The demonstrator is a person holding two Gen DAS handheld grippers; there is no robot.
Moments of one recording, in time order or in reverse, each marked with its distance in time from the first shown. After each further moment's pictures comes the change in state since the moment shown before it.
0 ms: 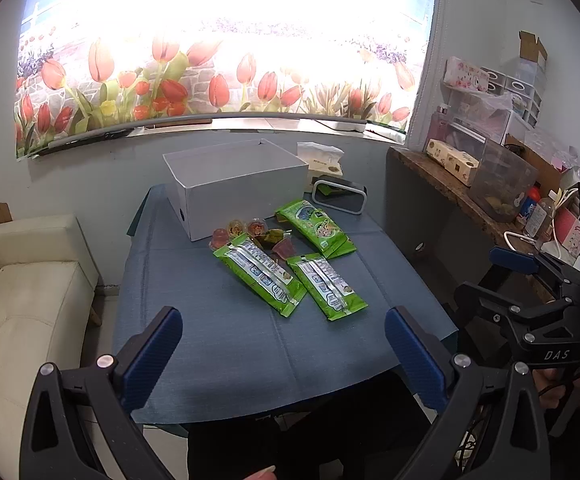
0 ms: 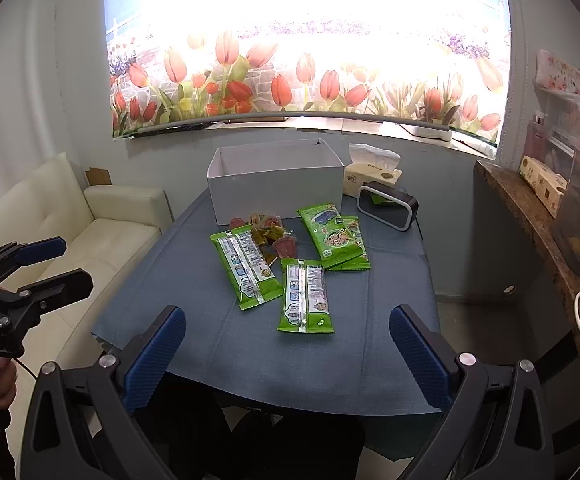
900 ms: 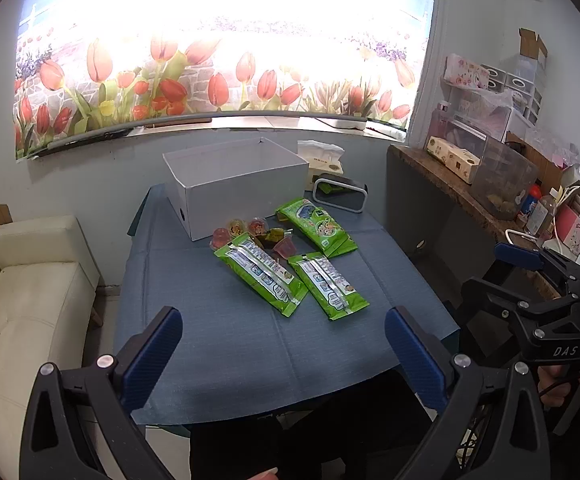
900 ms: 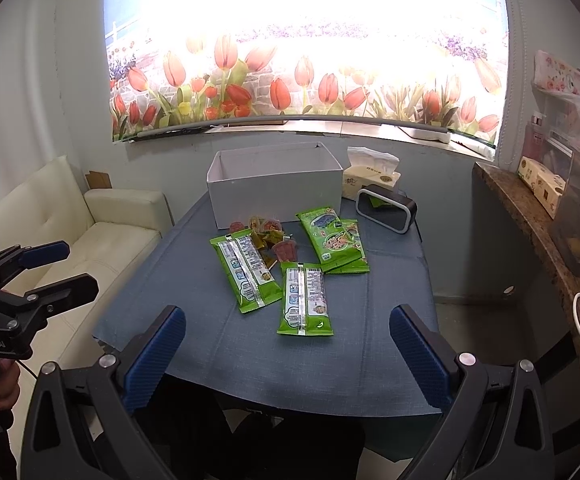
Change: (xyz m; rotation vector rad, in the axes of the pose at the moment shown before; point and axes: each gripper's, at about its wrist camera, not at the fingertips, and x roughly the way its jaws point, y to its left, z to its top) left arm 0.002 0.000 0.003 0.009 0.009 0.004; right arm -0.003 -0.001 0.003 0.004 -0.006 -0.001
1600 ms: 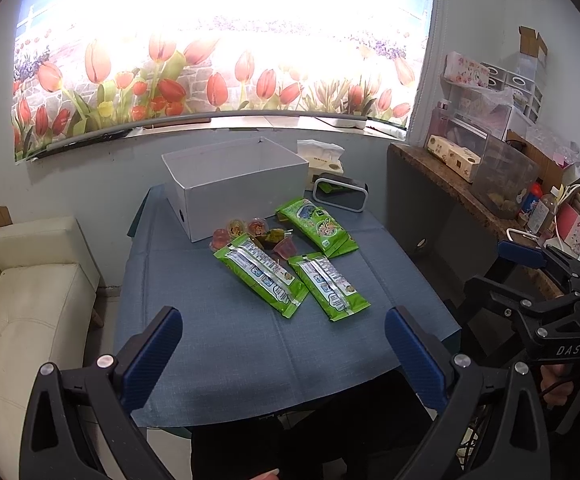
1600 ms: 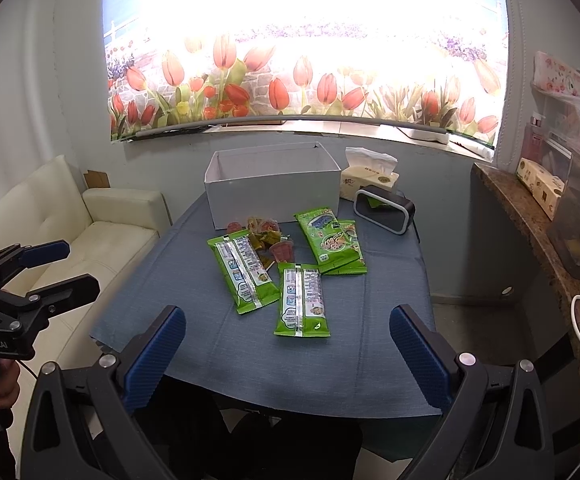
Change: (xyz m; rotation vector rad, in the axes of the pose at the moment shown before) left arm 0.004 -0.002 0.001 0.005 0.002 0.004; right arm 0.002 0.000 0.003 -0.003 0.004 -0.007
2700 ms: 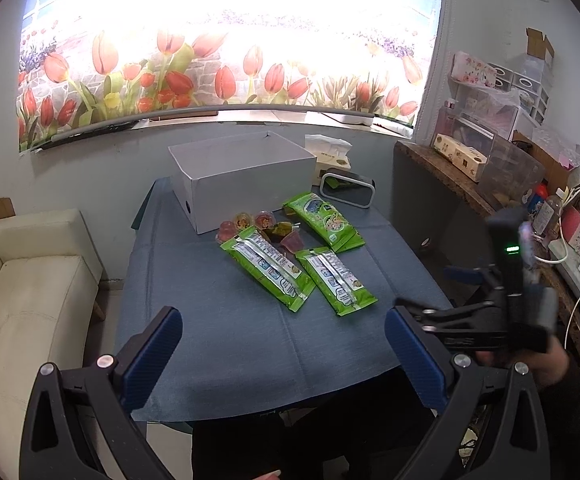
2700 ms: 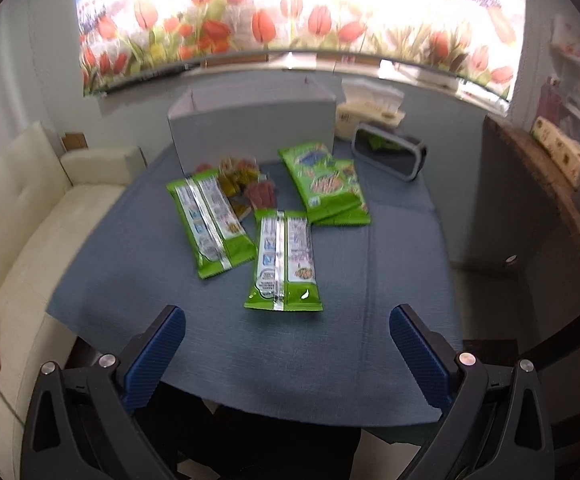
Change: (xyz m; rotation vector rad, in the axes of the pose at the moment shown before) left arm 0.003 0.008 -0.008 -0.022 0.013 0.014; right arm 0.116 -0.020 -0.026 -0.001 0.197 -0.029
